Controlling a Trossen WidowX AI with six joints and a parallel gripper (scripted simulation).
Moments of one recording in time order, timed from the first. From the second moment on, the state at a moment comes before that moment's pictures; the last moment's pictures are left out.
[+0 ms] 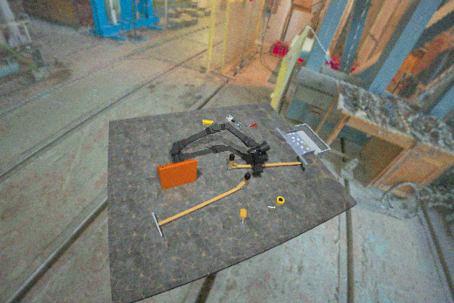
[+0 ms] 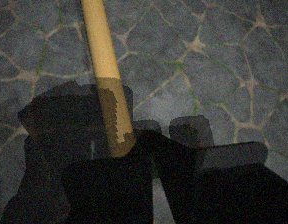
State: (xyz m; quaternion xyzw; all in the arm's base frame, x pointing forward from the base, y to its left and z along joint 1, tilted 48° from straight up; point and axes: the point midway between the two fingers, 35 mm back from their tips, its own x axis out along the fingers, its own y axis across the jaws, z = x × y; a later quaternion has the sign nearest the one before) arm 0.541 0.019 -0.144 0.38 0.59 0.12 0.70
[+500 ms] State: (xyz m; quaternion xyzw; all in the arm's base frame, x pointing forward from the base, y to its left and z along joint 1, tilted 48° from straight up) arm 0.544 0.026 -0.135 0.38 0.59 0.12 0.70
